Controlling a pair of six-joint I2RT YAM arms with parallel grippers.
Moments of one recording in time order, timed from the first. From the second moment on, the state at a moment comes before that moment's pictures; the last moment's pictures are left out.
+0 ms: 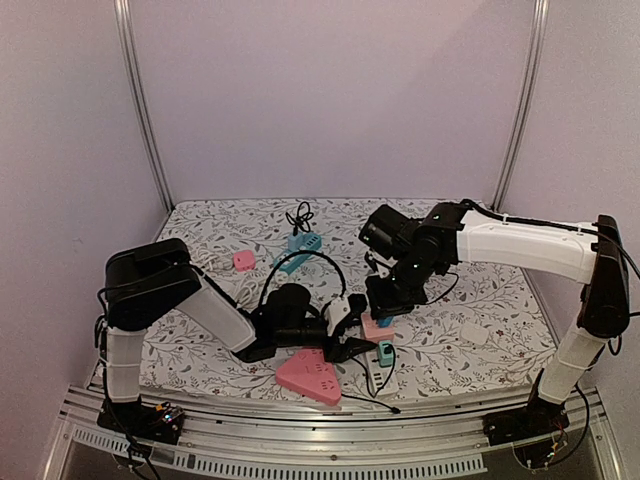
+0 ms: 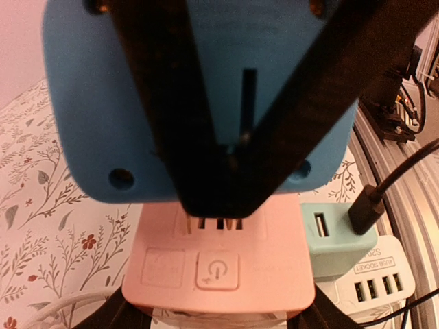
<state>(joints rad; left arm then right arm) -1.04 2.09 0.85 0.95 0.34 0.11 0.95 1.72 1.43 -0.97 -0.02 0.69</state>
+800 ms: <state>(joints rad) -1.04 2.09 0.85 0.95 0.34 0.11 0.95 1.72 1.43 -0.99 -0.02 0.70</state>
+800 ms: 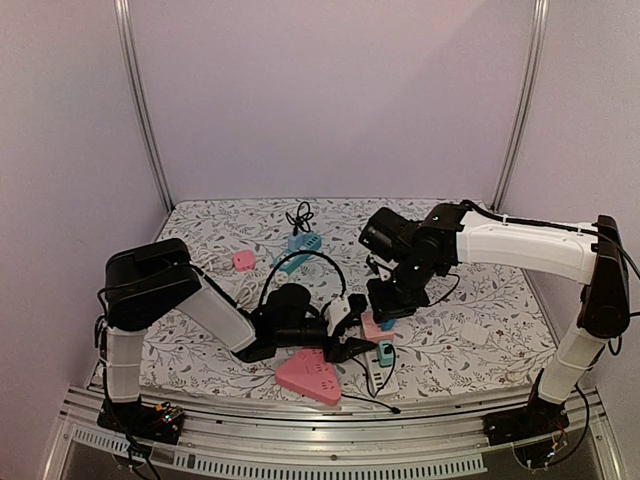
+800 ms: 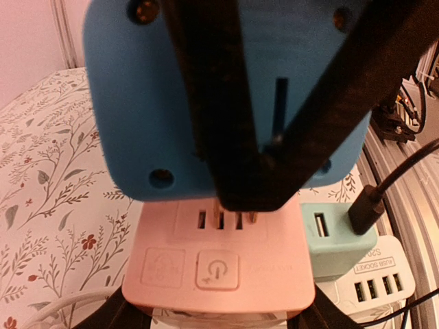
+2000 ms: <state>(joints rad) -1.04 2.09 0.85 0.95 0.34 0.11 0.97 1.76 1.46 -1.02 0.03 0.70</state>
